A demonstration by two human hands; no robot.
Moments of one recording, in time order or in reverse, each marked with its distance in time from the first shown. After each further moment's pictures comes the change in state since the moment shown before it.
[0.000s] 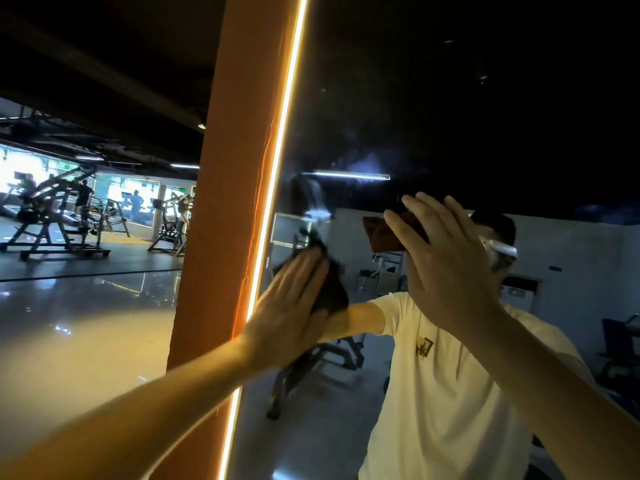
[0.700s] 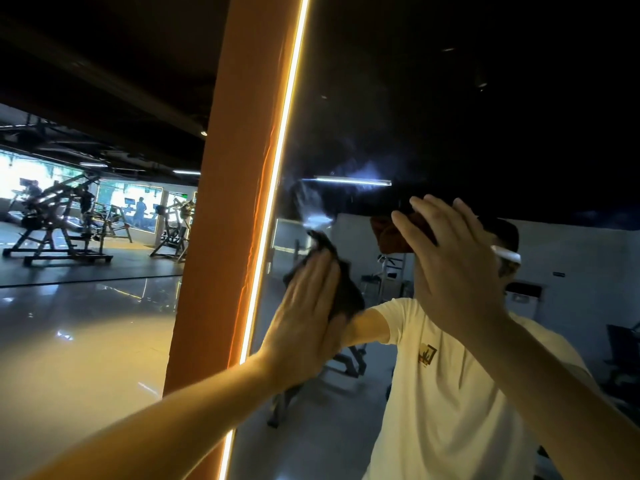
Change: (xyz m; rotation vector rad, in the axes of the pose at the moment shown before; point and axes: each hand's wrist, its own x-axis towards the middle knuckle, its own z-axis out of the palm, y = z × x) left_hand 0.016 0.032 0.012 -0.018 0.029 -0.106; right_hand 0.002 0.009 0.000 0.010 0.048 0.033
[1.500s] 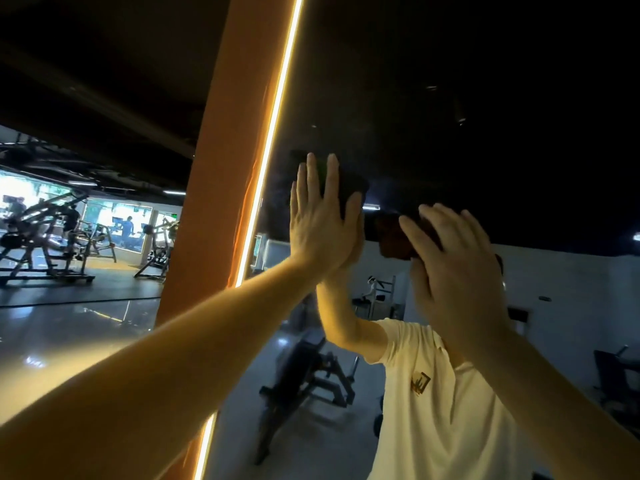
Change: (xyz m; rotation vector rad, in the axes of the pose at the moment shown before) left_hand 0.196 0.009 -0.026 -0.110 0.187 -0.396; right_hand 0.014 0.039 -0.015 -0.020 0.040 0.065
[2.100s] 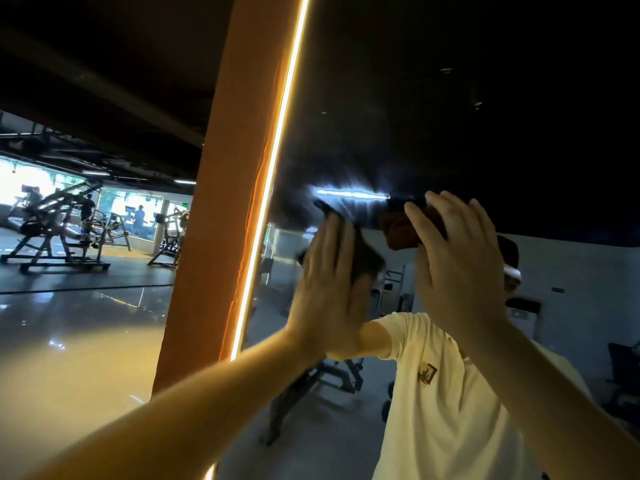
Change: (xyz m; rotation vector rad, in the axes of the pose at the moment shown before) left_hand -0.120 -0.026 0.005 0.004 -0.064 0.256; right_hand -0.003 -0.019 0.008 0.021 0.039 0.061
